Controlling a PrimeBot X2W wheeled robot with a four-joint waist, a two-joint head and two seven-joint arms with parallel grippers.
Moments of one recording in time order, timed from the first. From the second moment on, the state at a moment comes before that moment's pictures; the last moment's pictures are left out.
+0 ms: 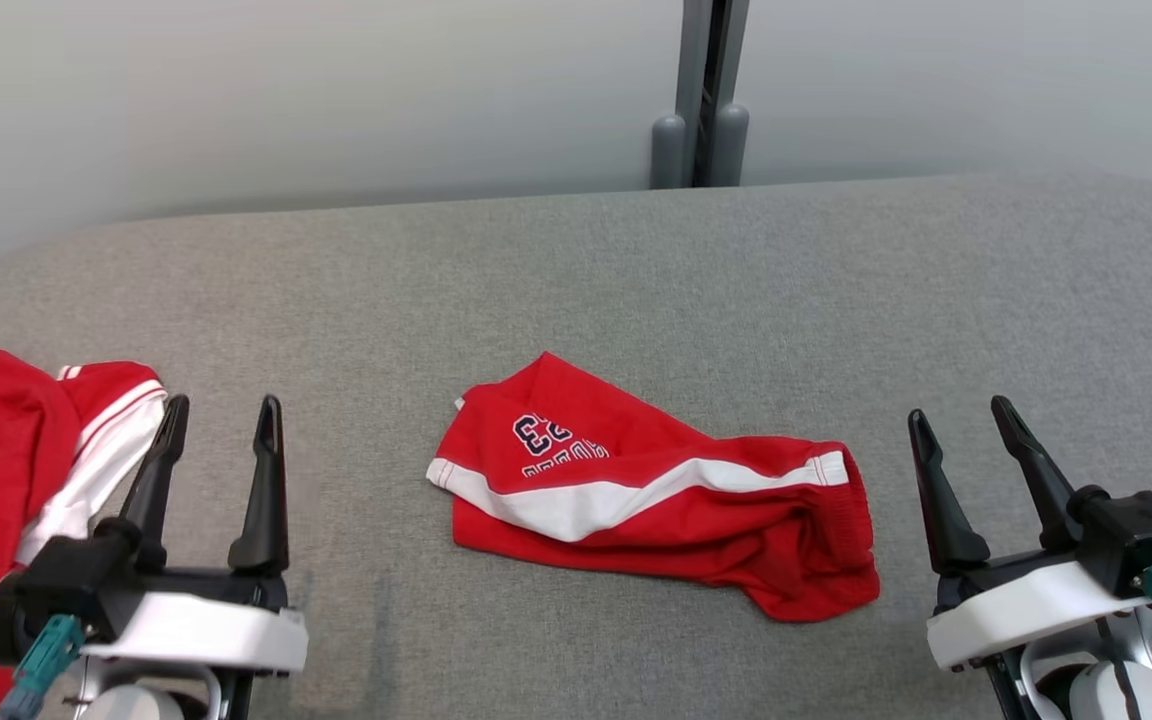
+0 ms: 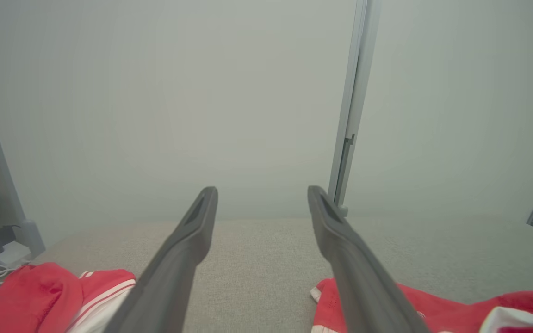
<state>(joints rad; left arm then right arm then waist) -0.08 0.37 -0.31 -0.04 -0.52 0.25 -0.26 -0.09 -0.05 0.04 0.06 0.13 0.13 -0.11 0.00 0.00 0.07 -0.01</state>
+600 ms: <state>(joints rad) 0.02 0.39 -0.33 -0.05 -0.52 0.24 -0.22 0.00 -0.05 0.02 0.03 0.13 0.13 -0.09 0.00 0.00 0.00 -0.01</state>
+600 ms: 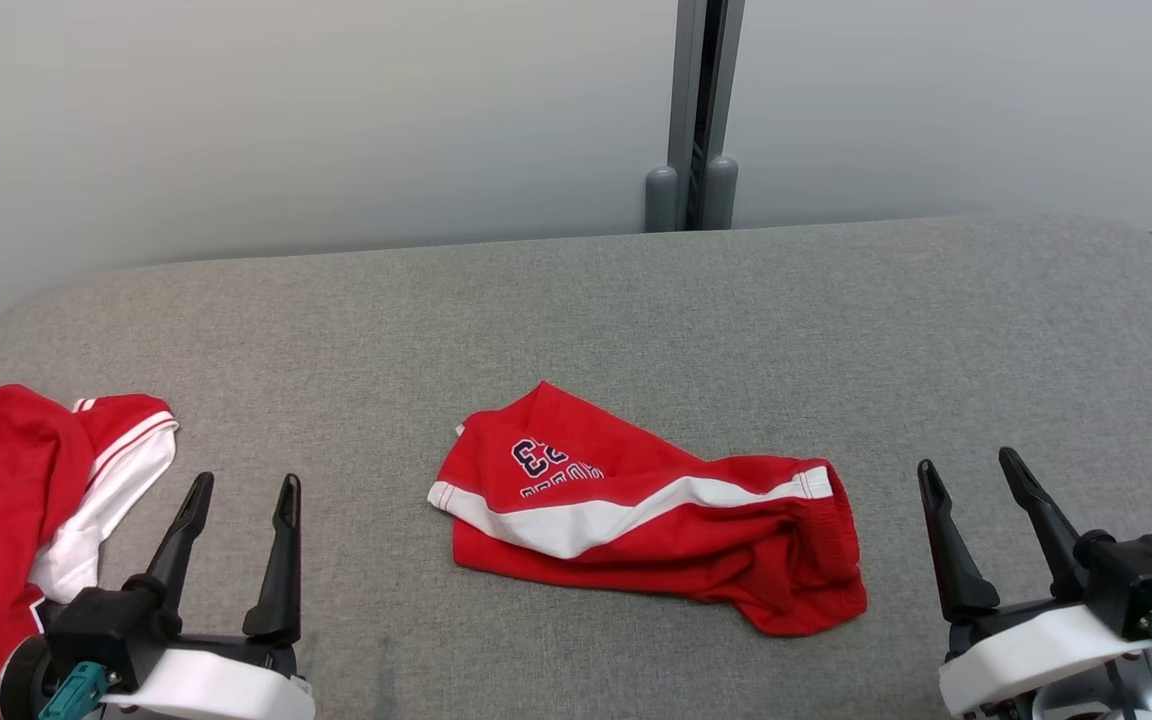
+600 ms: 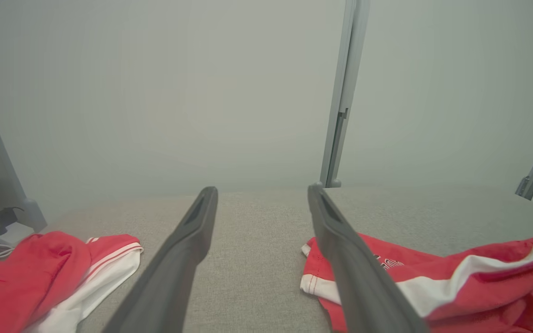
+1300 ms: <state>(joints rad) -0.24 0.38 -0.47 0.21 -0.64 0.02 0.09 -0.05 -0.05 0.08 0.03 0.15 0.13 -0.09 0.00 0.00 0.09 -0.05</state>
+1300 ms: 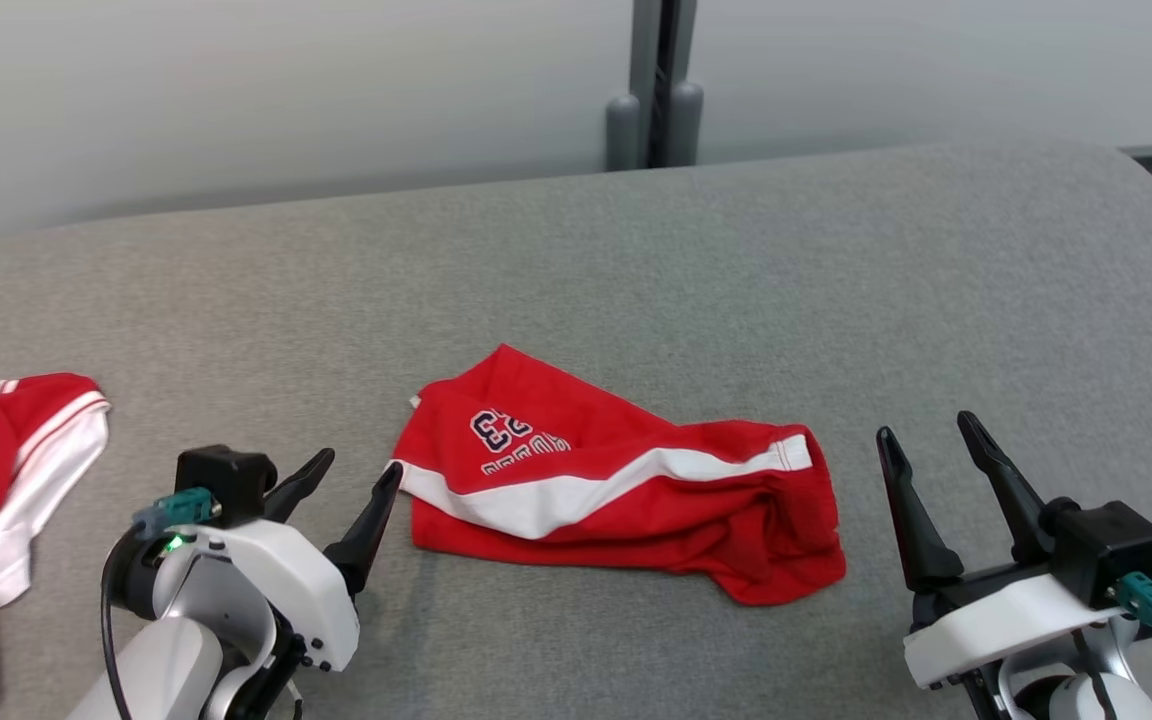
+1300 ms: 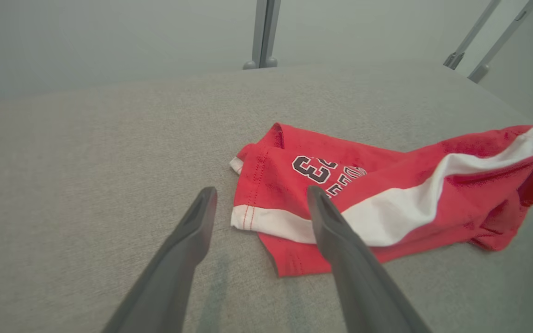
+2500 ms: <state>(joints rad) -0.52 0.31 -0.64 0.65 -0.75 -0.13 -0.03 -0.23 -0.13 0.33 0.16 0.36 0.13 0.04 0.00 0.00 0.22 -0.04</state>
